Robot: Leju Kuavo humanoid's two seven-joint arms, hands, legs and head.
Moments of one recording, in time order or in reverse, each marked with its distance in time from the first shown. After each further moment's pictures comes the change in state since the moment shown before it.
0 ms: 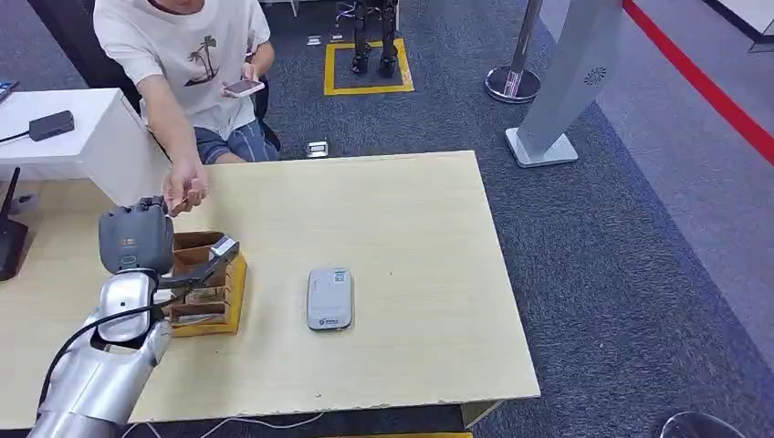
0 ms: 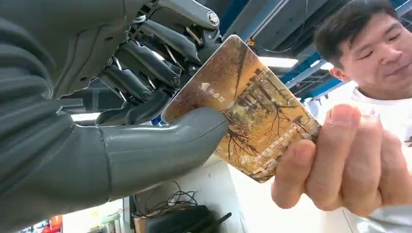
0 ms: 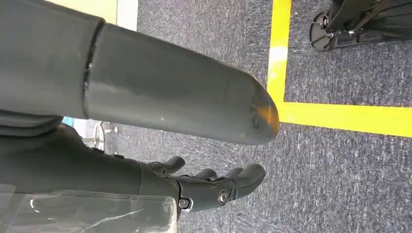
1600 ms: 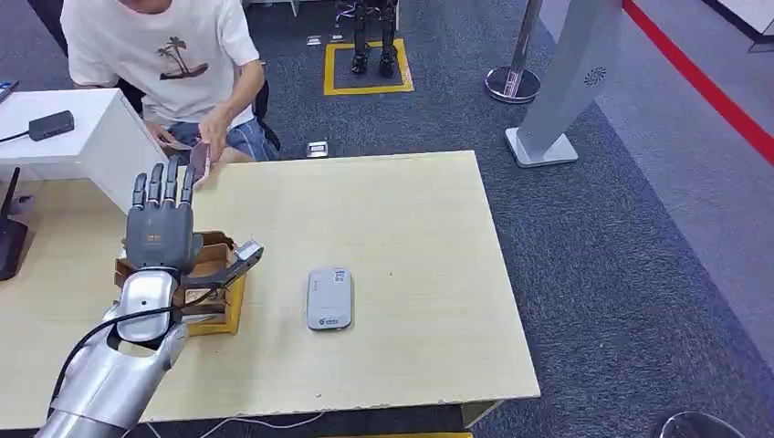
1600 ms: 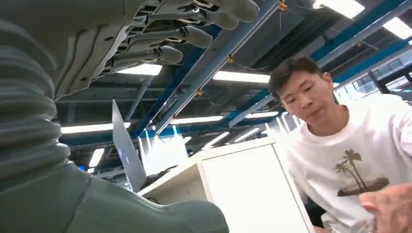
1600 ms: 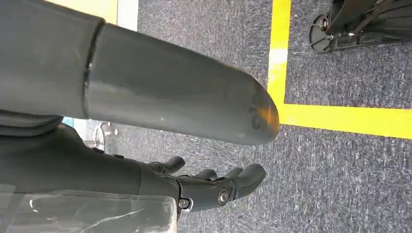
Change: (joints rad) left arm 0.006 0.002 -0.121 -0.093 0.000 -0.081 0.016; right arm 0.000 0.000 0.000 0.002 -0.013 -0.002 0.001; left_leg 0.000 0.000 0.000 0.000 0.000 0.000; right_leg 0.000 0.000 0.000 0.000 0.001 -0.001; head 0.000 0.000
